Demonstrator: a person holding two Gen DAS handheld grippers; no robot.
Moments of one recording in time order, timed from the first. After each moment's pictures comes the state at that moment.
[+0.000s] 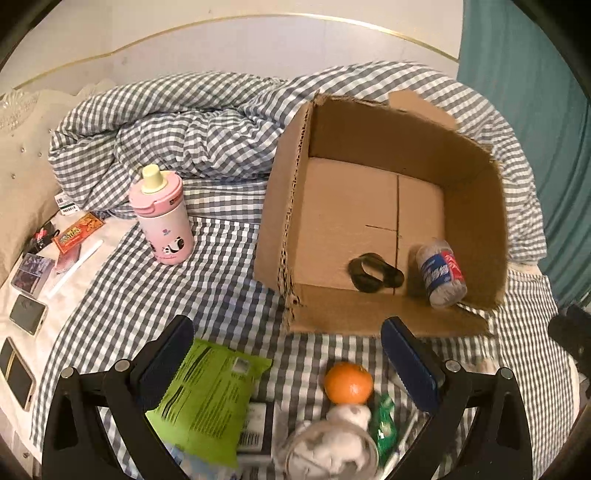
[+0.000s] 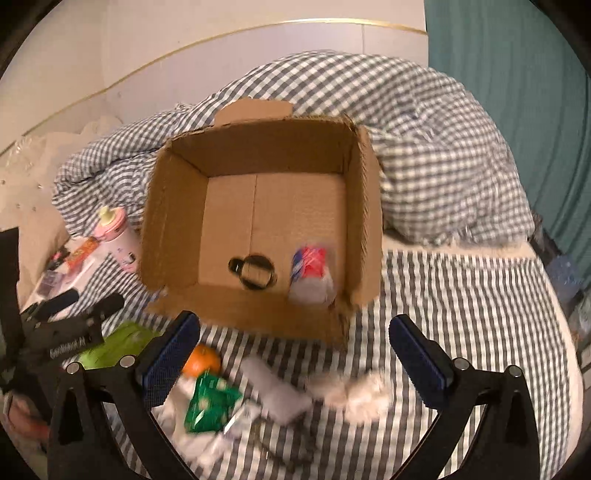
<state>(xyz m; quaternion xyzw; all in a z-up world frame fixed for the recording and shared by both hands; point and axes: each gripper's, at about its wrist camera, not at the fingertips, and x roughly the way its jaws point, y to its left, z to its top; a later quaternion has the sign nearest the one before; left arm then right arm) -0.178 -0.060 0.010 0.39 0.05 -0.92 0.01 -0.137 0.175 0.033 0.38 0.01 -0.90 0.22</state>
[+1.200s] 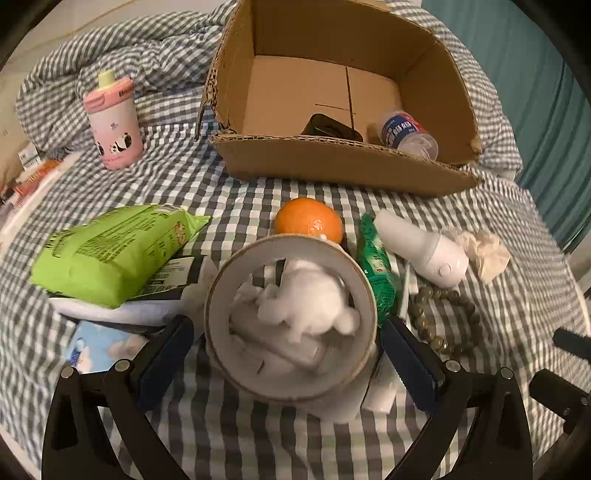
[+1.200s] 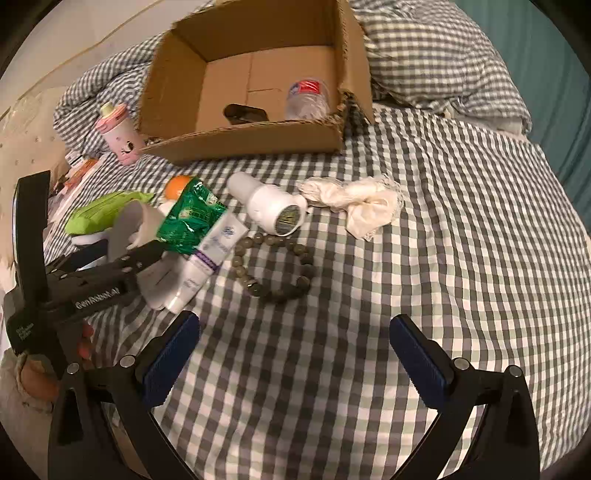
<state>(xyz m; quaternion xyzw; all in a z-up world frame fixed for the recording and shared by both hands) -0.113 -0.018 -0.110 0.45 0.04 -0.89 -0.06 -0.043 0.211 -0.085 0.49 0.02 -0.85 0.21</state>
